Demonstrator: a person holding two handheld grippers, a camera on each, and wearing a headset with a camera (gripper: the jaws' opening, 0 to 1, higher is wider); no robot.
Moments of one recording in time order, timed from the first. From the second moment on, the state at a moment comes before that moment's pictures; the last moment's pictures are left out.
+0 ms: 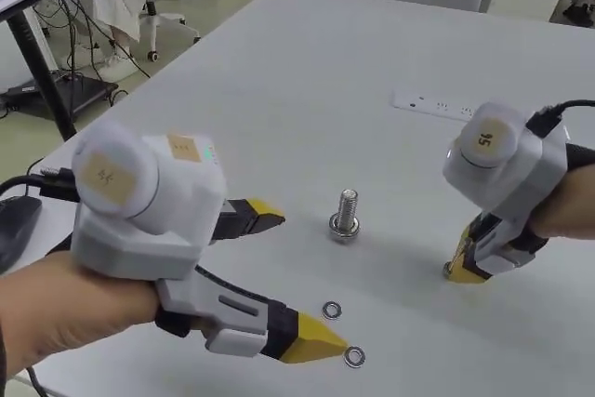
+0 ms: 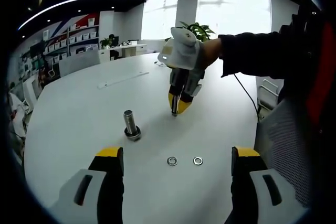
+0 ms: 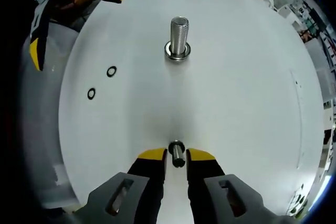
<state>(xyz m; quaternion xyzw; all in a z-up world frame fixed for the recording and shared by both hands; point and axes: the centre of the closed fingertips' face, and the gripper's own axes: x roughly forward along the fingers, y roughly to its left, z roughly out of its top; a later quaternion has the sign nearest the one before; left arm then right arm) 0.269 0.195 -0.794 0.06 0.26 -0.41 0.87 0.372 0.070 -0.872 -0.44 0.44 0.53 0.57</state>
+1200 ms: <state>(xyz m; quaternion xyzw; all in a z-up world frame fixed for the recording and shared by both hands) 0.266 0.191 -0.796 0.07 0.26 -0.42 0.87 0.345 0.029 -0.863 -0.42 0.46 0.50 0.60</state>
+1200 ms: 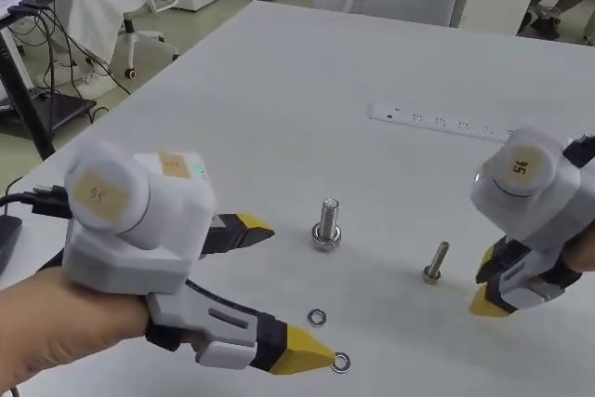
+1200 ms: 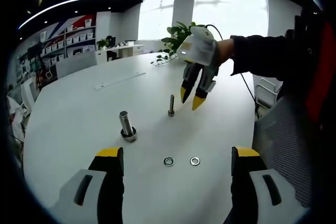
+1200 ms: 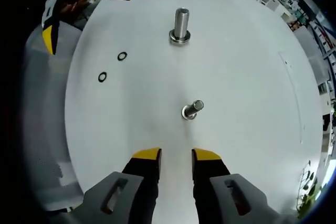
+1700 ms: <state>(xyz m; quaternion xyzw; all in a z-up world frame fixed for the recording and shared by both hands) 0.266 0.190 -0.794 0.07 0.25 -0.42 0.87 0.312 0.037 -0.866 -0.41 0.45 0.52 0.60</state>
